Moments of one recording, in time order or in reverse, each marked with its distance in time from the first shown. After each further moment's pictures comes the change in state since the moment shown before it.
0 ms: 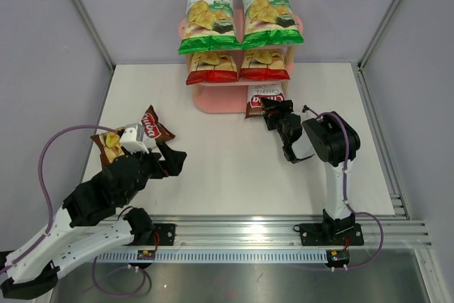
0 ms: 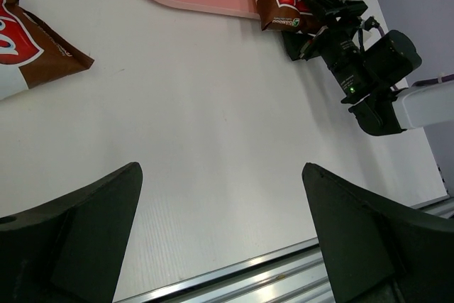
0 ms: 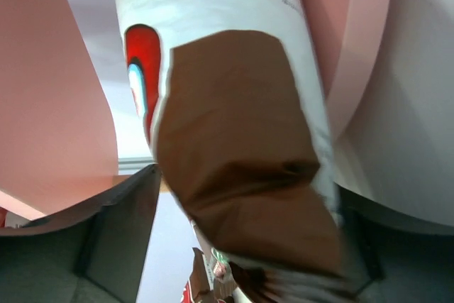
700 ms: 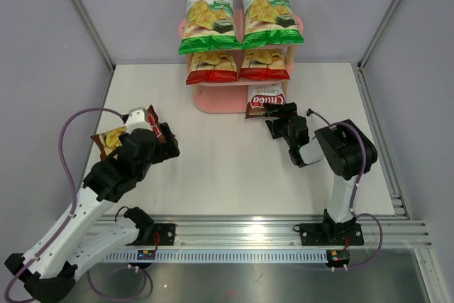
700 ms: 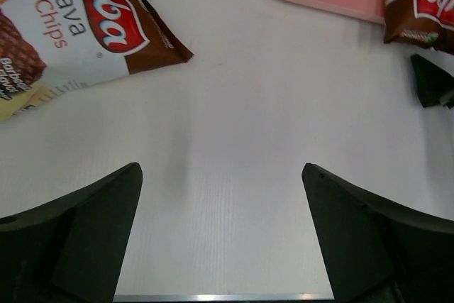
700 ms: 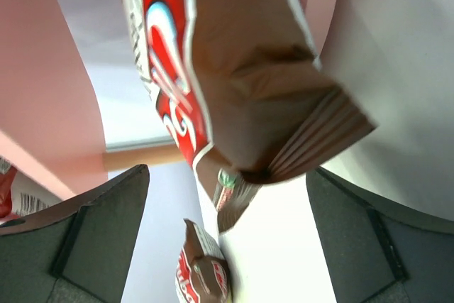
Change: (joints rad) left arm 0.262 0.251 0.058 -0.056 0.008 0.045; right arm -0.002 -0.197 -0.135 -0.181 -0.035 0.013
